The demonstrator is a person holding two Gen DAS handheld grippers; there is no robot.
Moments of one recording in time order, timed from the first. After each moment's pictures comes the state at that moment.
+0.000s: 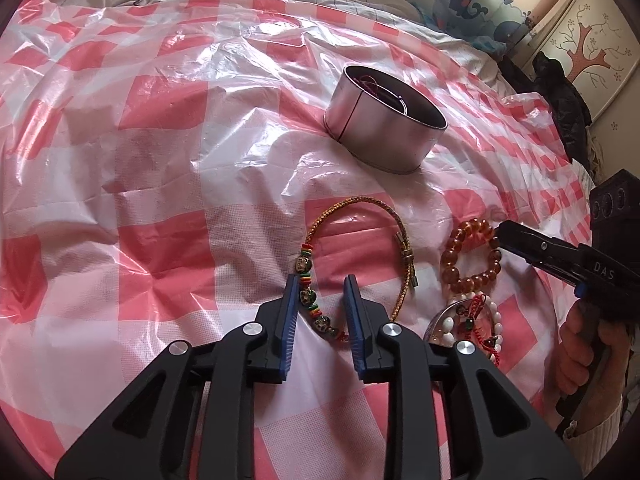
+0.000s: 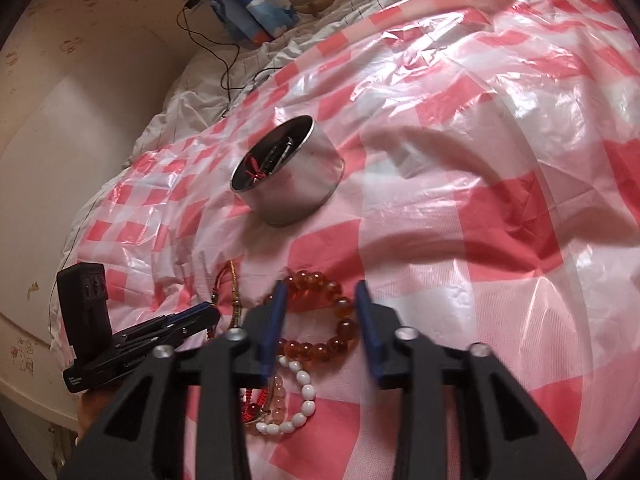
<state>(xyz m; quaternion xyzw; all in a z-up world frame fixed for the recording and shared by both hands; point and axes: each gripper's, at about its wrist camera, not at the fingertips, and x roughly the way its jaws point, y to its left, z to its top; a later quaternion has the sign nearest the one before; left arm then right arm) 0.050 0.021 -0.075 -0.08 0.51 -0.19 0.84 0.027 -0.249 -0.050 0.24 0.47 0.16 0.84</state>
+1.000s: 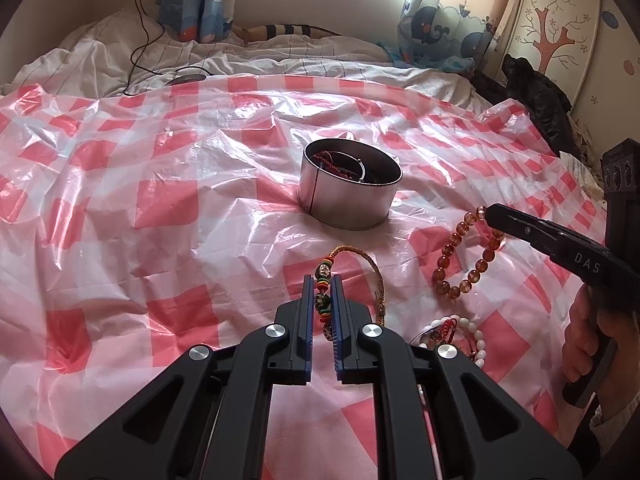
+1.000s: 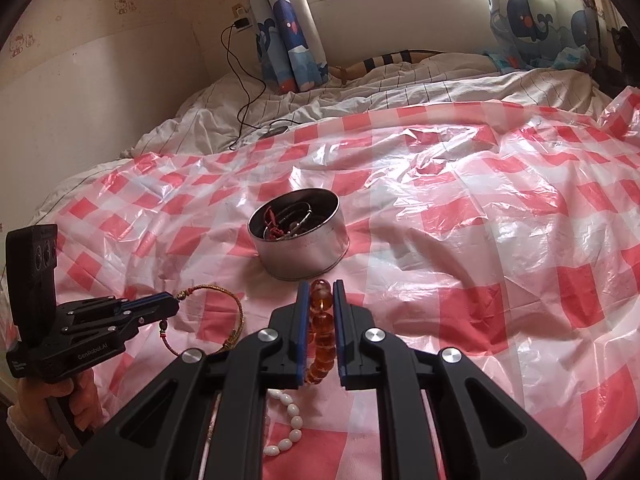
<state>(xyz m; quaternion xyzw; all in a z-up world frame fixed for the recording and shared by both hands) 0.031 0.012 -0.026 -0.02 0.40 -0.20 0.89 0.008 -0.223 -0.002 0.10 0.35 0.13 0.92</state>
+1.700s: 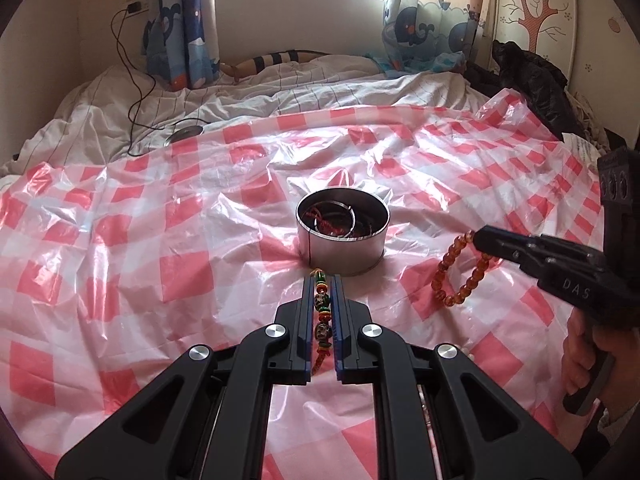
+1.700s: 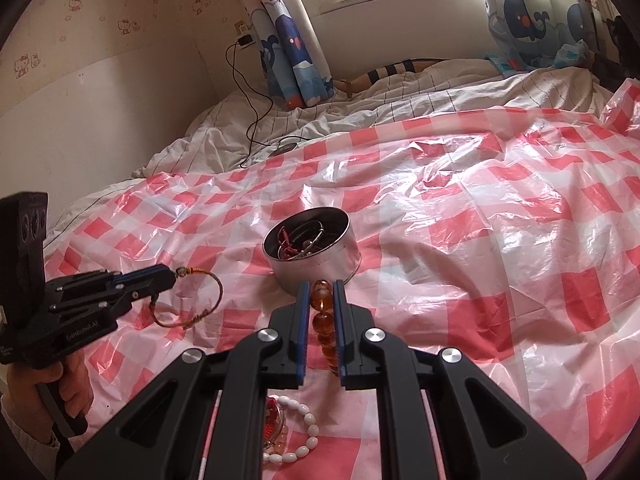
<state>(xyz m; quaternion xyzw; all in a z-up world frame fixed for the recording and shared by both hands) 0.034 -0.012 0.033 0.06 0.36 -0.19 0.91 0.004 -0.231 0.007 0.13 0.33 0.14 0.92</state>
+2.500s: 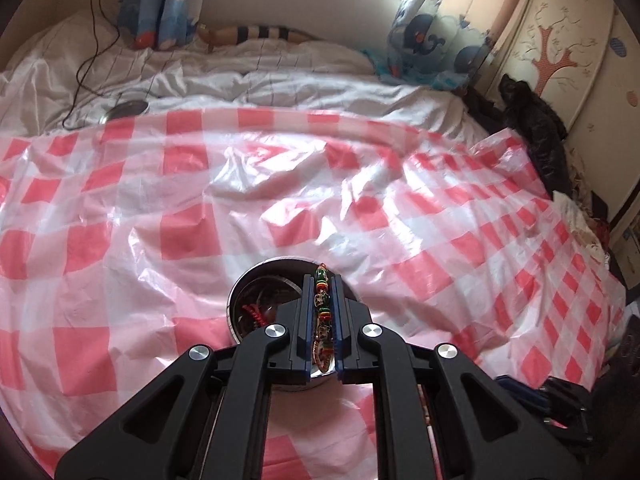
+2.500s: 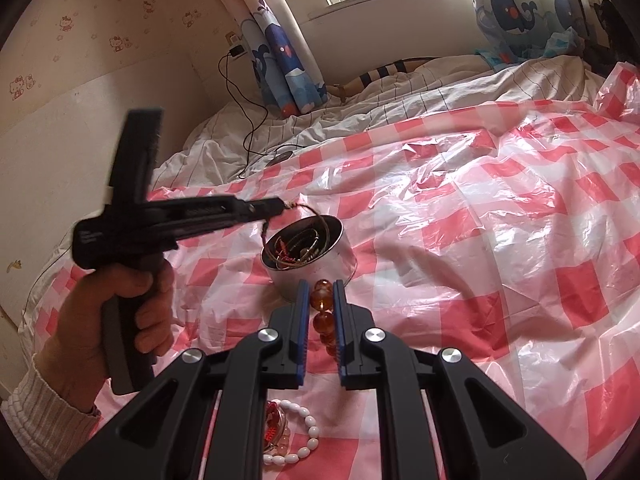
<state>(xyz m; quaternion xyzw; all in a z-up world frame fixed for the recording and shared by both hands) 0.164 -0.065 0.002 -0.05 0.44 -0.23 0.87 0.005 -0.243 0.010 0.16 0.33 0.14 0.92</state>
